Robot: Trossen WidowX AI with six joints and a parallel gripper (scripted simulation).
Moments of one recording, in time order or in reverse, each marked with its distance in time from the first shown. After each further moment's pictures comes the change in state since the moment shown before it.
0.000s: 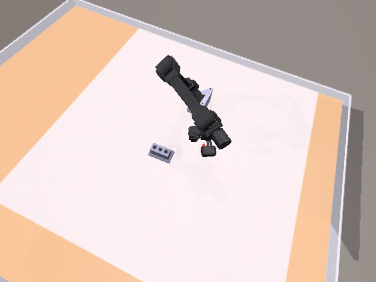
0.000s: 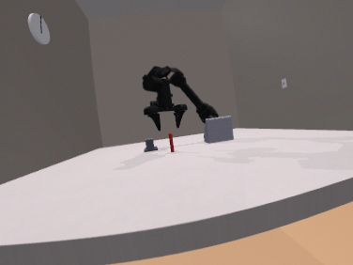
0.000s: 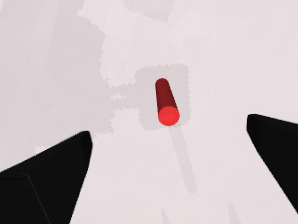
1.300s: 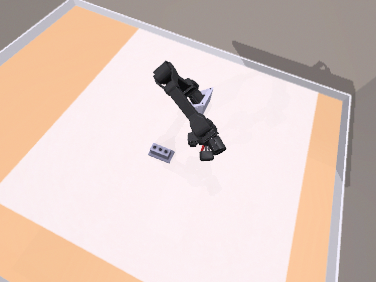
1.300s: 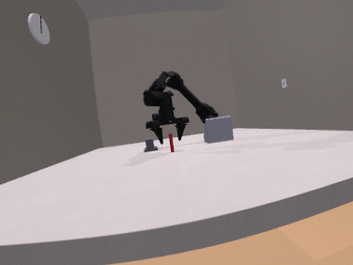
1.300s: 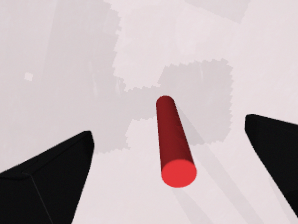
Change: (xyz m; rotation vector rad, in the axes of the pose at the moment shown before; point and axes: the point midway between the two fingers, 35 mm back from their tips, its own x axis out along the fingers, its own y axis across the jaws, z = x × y) arm 0.058 -0.001 0.001 0.001 -0.003 0.000
